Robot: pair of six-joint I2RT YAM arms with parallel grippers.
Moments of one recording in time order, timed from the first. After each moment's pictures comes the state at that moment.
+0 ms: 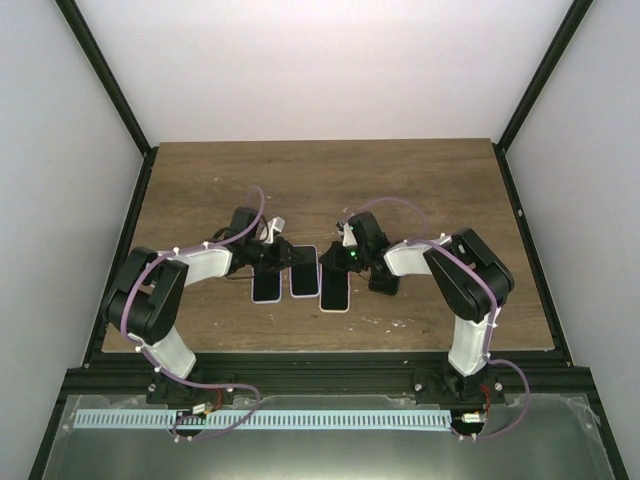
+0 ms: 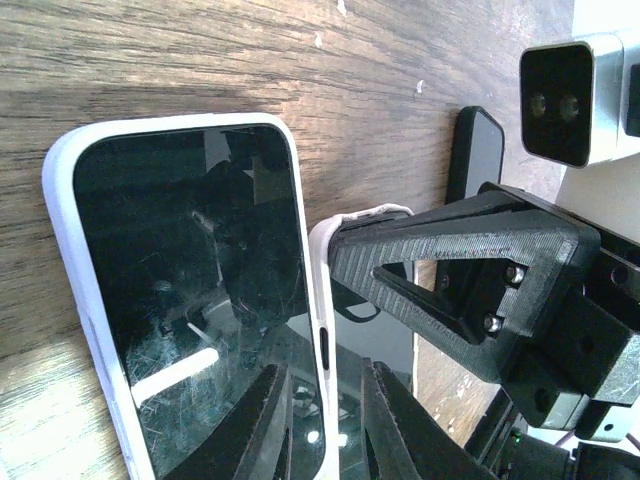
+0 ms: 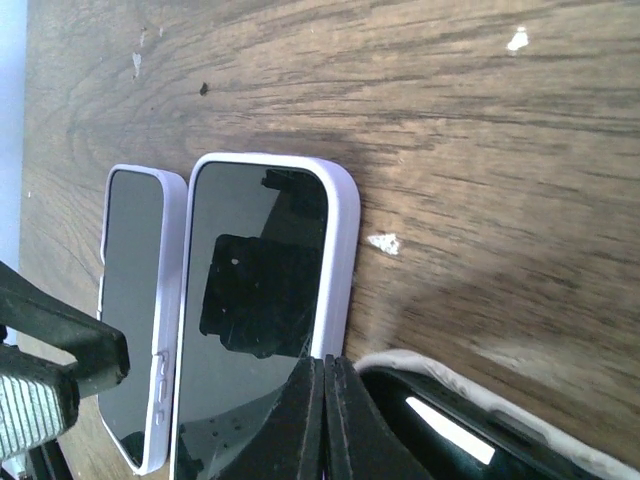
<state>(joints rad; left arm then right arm) -0.39 1.67 0.79 0.01 0.68 -0.69 0.59 1.86 0.88 0.17 -0.46 0.69</state>
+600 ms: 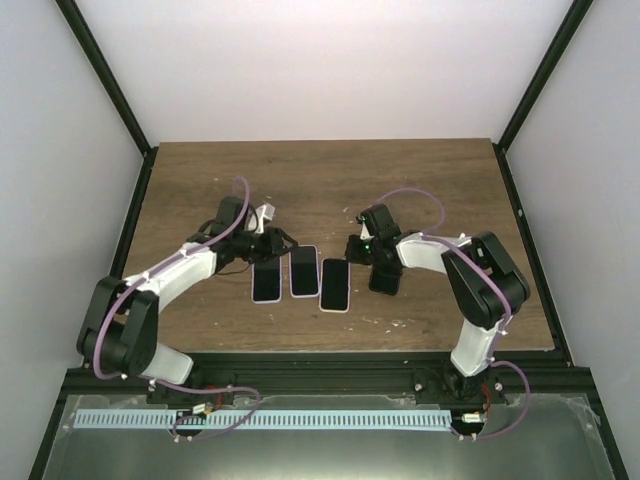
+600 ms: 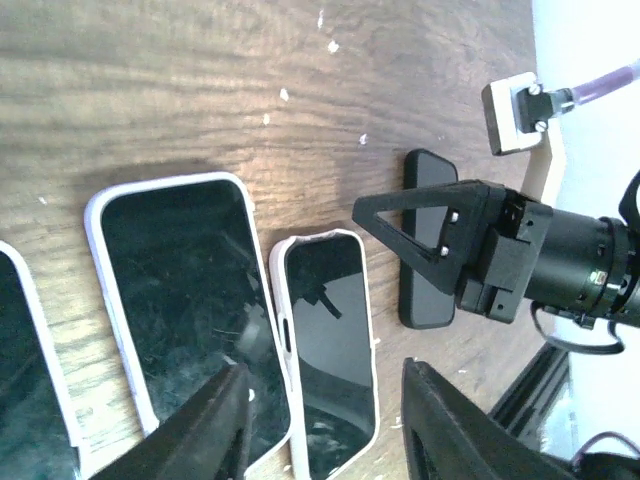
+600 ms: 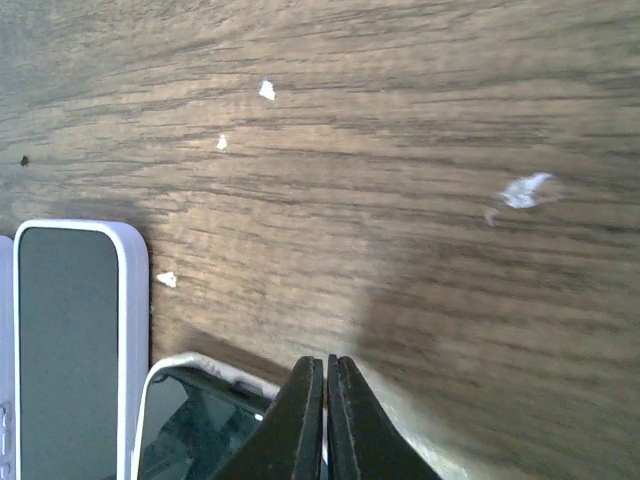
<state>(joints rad) -0.38 1.48 0.83 -0.17 0.60 -0.63 0.51 1.79 0.92 -0.05 -0.27 0.59</state>
